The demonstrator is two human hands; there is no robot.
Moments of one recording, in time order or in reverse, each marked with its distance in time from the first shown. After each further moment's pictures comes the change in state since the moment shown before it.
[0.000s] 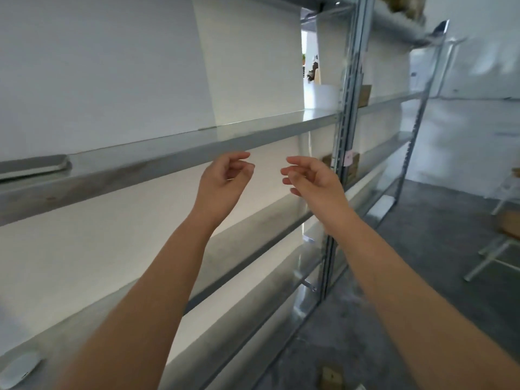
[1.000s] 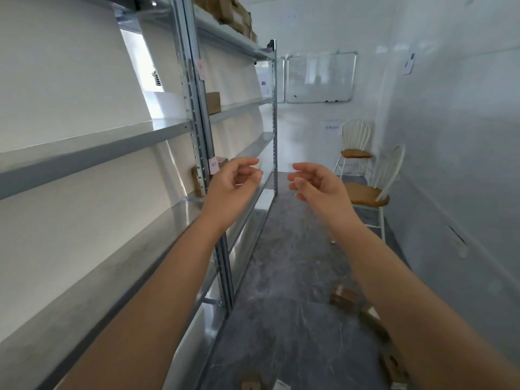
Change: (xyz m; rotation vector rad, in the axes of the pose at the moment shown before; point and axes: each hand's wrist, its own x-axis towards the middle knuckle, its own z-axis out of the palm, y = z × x) left_hand 0.015 0.051 0.283 -0.330 -0.454 0.108; right_hand -0.035 0.019 -0.260 -0.201 0.456 -0.014
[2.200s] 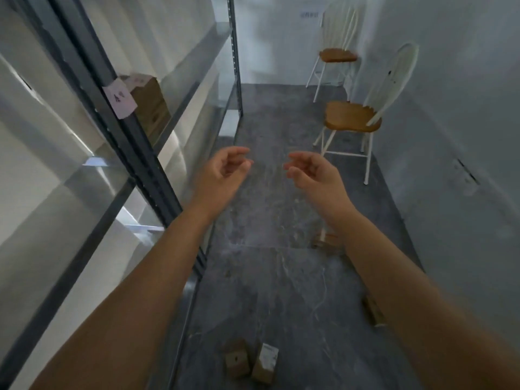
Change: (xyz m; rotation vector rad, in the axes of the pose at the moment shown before) left_hand 0.202 -0.316 0.118 -0.068 -0.227 -0.330; right_hand 0.199 0.301 -0.029 -0.148 0.124 0.349
